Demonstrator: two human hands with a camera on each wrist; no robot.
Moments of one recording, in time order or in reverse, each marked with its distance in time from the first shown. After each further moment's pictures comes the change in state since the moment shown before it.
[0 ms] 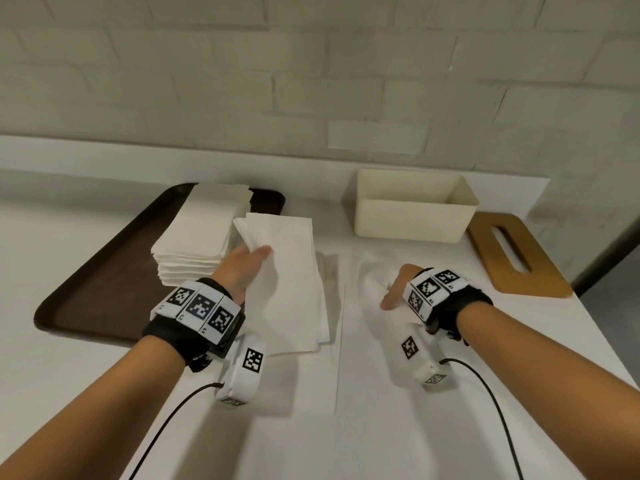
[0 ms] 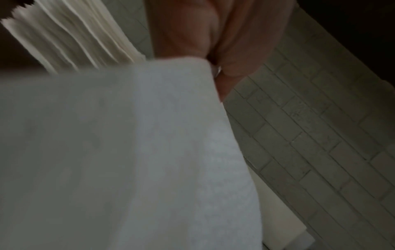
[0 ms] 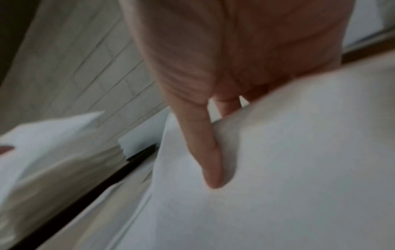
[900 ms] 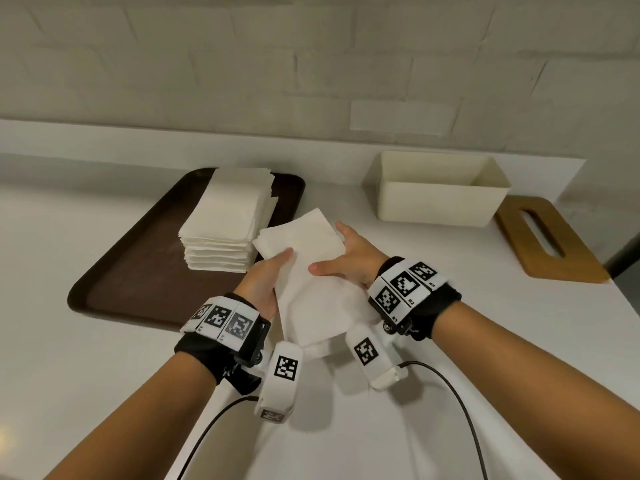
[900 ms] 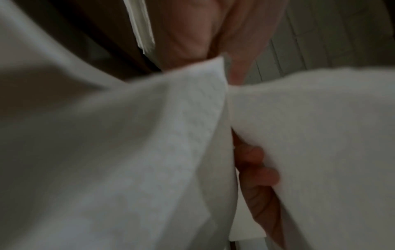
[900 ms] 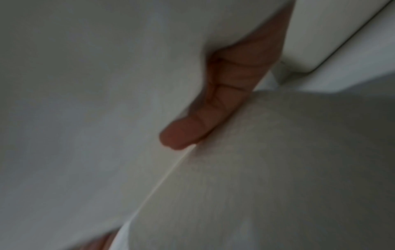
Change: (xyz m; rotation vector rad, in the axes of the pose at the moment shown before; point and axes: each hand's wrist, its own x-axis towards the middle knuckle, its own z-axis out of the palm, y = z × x) left_hand 0.000 -0.041 -0.014 -0.403 -0.210 -0.142; right_hand -0.041 -0.116 0.024 0.886 -0.122 -0.309
